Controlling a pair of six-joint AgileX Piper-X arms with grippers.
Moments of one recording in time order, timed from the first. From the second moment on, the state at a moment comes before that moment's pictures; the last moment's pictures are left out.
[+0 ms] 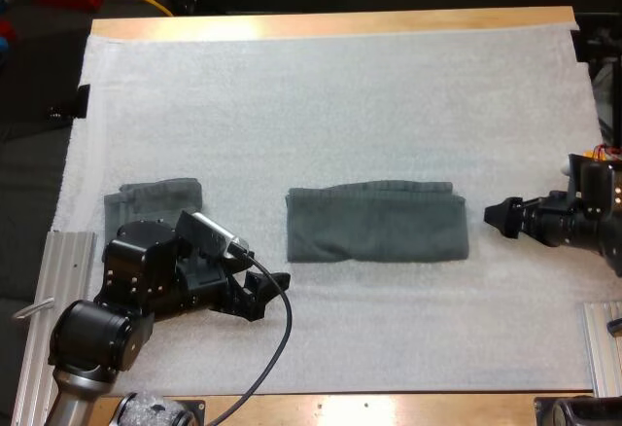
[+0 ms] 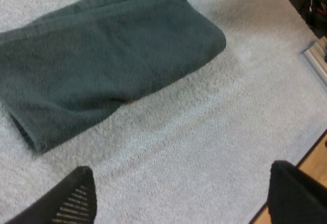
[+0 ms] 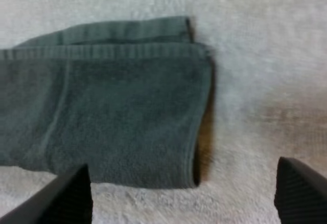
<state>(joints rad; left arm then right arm) -0.28 0.71 -0.75 0.96 0.60 -1.85 0.02 1.15 -0.76 0.78 -0.43 -1.69</state>
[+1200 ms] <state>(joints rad) -0.28 0.71 -0.75 0.97 0.60 -1.85 0.02 1.62 -0.77 0.53 -0.69 -1.56</state>
